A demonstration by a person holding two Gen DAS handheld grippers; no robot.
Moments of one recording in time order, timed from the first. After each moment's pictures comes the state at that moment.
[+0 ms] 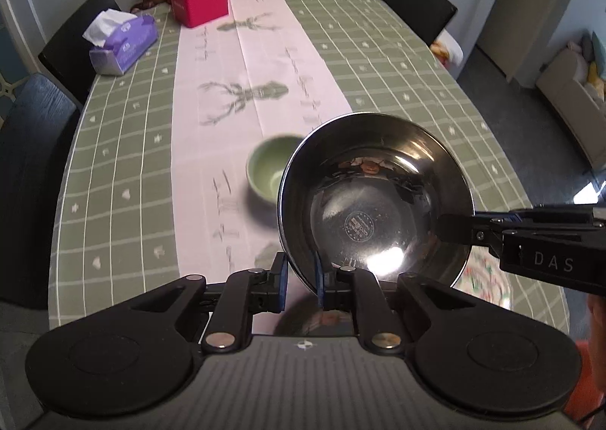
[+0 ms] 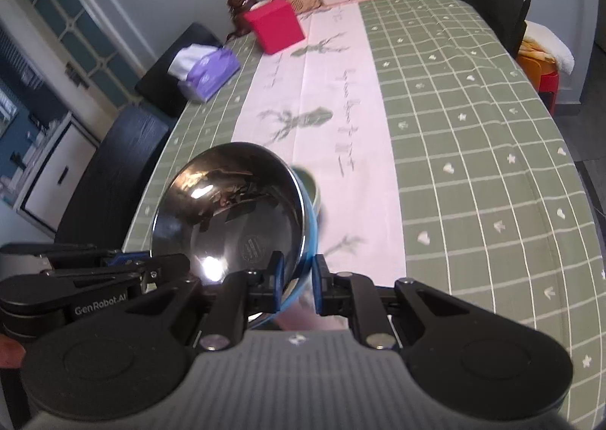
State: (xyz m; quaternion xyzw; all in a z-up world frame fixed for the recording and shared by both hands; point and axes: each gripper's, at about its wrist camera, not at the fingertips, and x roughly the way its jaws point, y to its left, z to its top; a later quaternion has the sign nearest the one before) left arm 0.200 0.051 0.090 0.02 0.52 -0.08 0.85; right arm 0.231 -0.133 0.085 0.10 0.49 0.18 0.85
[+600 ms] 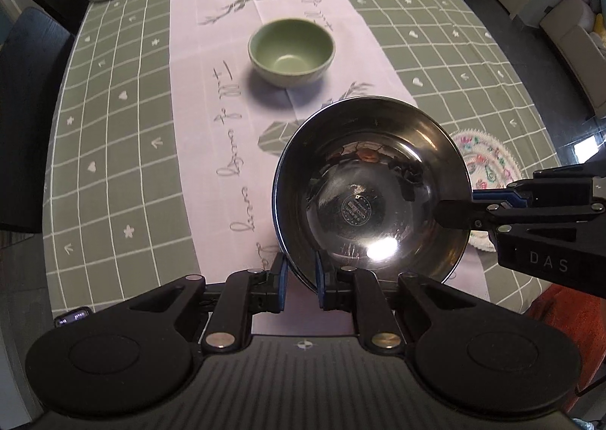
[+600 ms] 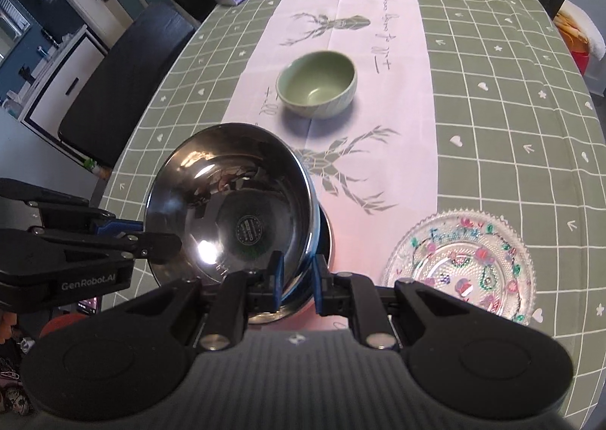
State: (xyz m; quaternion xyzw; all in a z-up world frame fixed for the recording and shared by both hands) left arm 0.153 0.066 0.047 0.04 0.61 -0.09 0.79; right arm 0.185 -0.104 0.044 0.03 0.57 0.22 0.80
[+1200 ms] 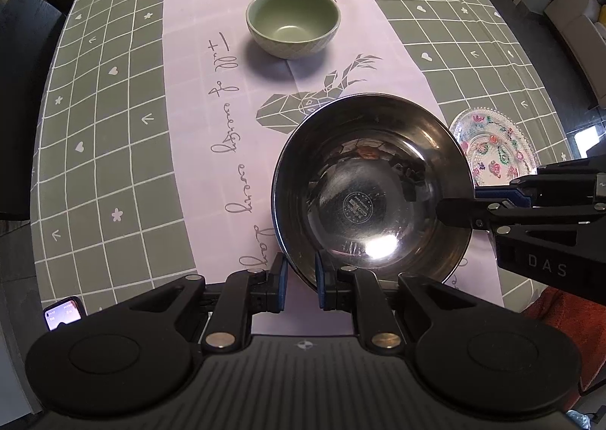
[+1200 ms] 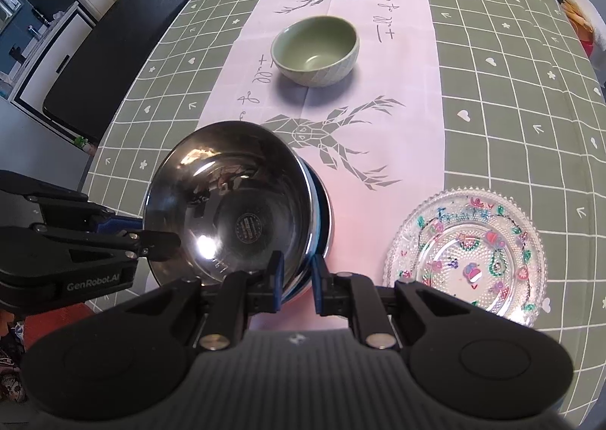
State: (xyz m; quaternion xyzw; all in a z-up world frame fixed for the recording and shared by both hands) left arm 0.159 0.063 0.028 0.04 0.63 -0.09 0.77; right arm 0.189 -0.093 0.026 0.02 0.59 0.21 0.78
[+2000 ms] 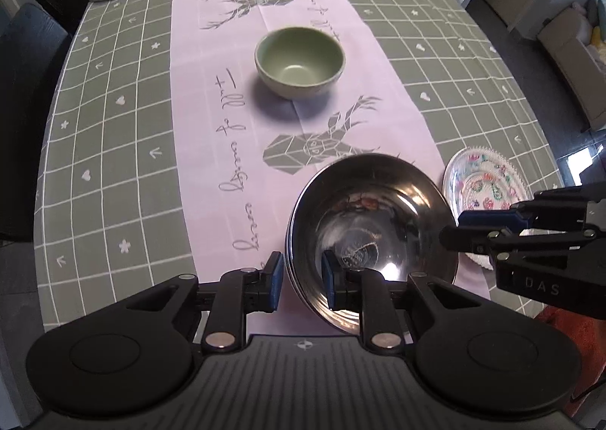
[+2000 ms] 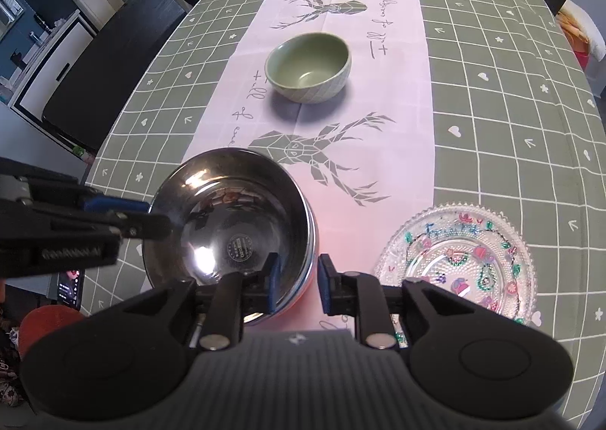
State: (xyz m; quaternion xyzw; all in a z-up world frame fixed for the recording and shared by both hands) left arm 0.168 0.074 0.043 0.02 0.59 -0.09 0.80; right arm 0.189 -0.100 0.031 0.02 0.57 0.21 0.79
